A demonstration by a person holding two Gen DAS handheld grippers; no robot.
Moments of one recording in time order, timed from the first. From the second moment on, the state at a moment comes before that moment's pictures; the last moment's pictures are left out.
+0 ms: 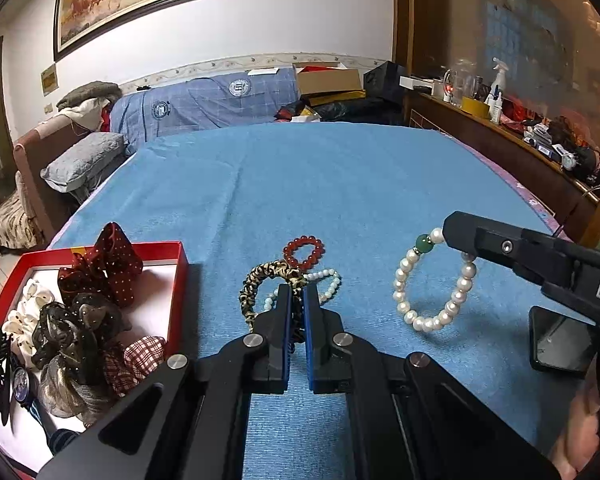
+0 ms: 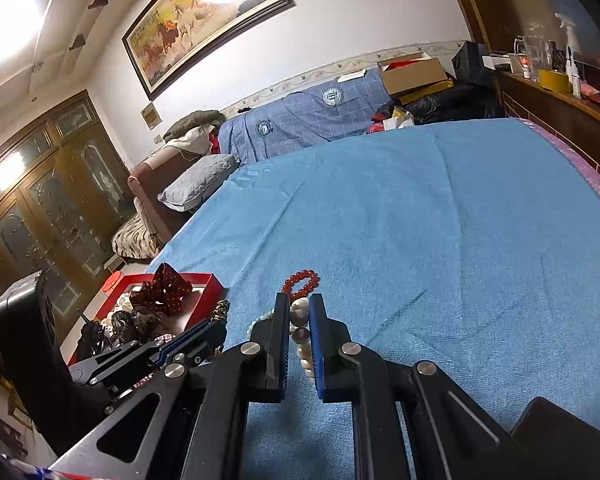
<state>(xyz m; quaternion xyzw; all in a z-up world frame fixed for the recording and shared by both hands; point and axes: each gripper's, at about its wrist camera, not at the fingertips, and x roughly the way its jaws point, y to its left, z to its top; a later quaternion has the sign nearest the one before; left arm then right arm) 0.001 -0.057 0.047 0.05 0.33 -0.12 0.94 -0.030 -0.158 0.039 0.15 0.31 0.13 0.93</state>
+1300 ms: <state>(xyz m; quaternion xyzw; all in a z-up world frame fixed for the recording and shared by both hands) -0.061 -0.031 0.067 0.07 0.30 -0.08 0.95 -0.071 -0.141 0.050 0.16 0.31 0.13 0.93</state>
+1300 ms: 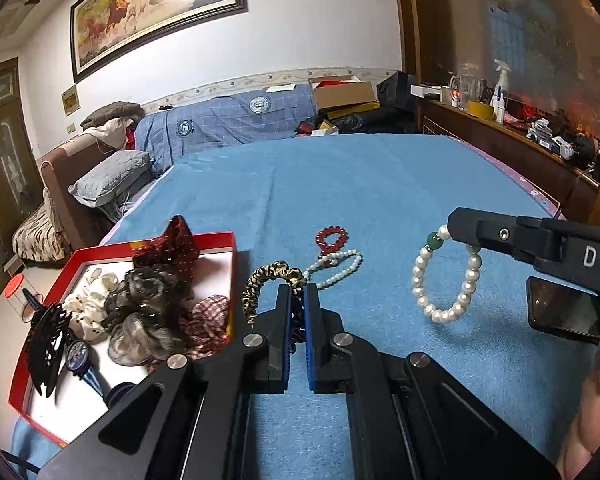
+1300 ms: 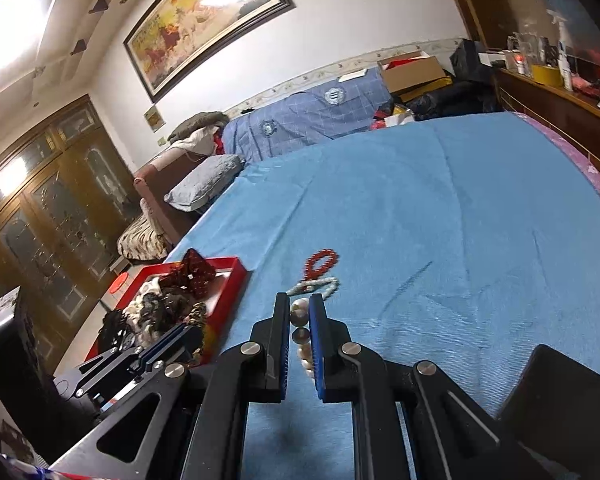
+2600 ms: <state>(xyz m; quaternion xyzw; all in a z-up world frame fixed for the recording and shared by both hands) -0.071 0.184 0.038 -0.05 0.34 0.08 0.94 -0.066 0.088 0.033 -0.01 0.36 0.28 0.89</state>
